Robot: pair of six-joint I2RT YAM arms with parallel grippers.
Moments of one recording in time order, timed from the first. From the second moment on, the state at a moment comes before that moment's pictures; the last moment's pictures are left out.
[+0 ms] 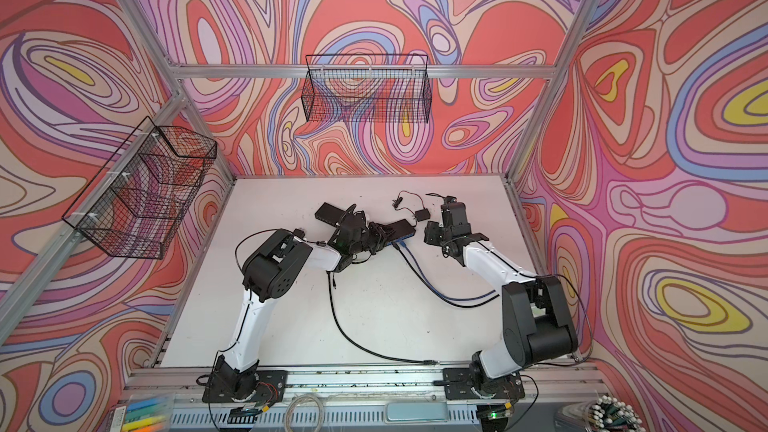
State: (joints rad) left arm -0.62 2.31 1.26 0.72 0.34 -1.49; right arm 0.18 1.51 0.91 -0.18 -0.04 0.36
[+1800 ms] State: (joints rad) left arm -0.59 2.01 1.29 -0.12 0.05 -1.15; right arm 0.12 1.51 0.87 -0.21 -0.23 0.33
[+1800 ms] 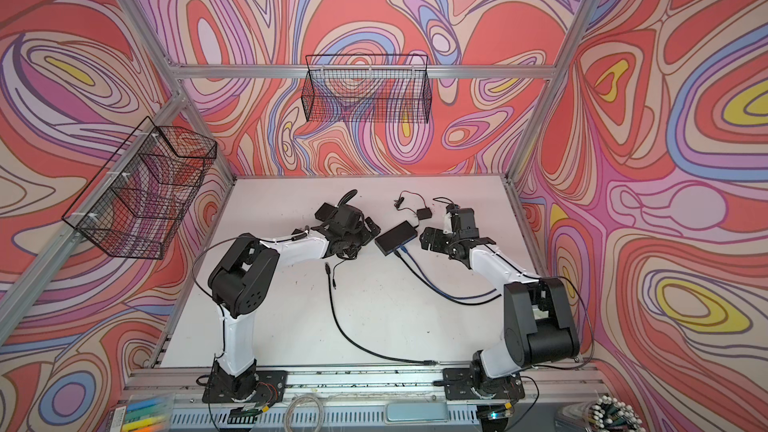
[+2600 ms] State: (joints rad) left arm -0.32 1.36 1.00 -0.54 -0.06 -0.93; right arm 0.50 1.98 1.52 -0.42 -0.13 0.06
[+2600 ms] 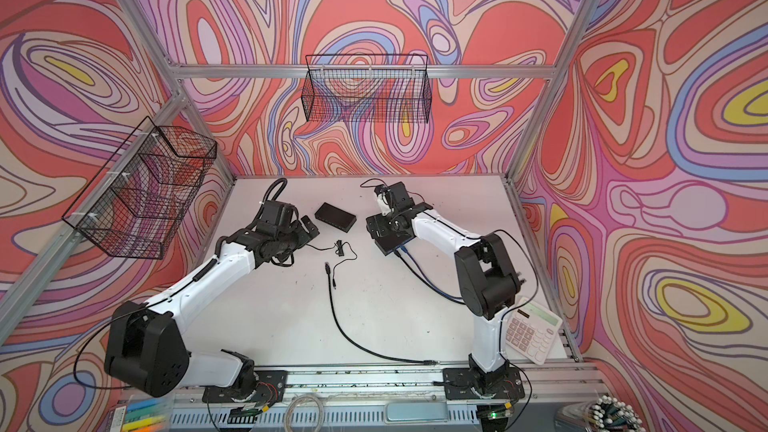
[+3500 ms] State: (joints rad) left arm -0.25 1.06 0.74 -0.58 -0.01 -0.96; right arm 0.62 2.55 2.22 -0.55 -0.11 -0.20
